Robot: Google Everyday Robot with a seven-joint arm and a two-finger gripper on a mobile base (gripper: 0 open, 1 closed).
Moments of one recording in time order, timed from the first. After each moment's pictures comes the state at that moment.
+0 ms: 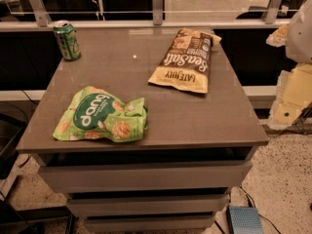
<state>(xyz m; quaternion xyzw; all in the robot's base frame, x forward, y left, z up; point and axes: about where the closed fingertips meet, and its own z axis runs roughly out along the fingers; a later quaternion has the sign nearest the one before) 0.438 -0.217 0.976 -0.60 0.78 -0.03 0.16</state>
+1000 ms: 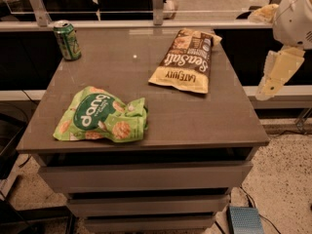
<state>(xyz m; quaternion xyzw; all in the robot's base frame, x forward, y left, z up) 0.515 -0.216 0.979 -0.67 0.70 -0.04 0.26</state>
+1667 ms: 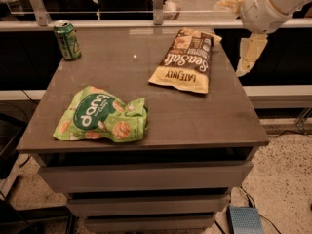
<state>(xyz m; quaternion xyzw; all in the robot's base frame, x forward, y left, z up) 0.623 -0.194 0.958 -0.77 0.56 -0.05 0.30</state>
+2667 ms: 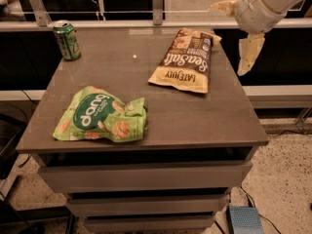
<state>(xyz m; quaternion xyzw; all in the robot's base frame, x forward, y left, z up) 0.635 -0.188 0.950 -0.81 0.51 -0.07 0.27</state>
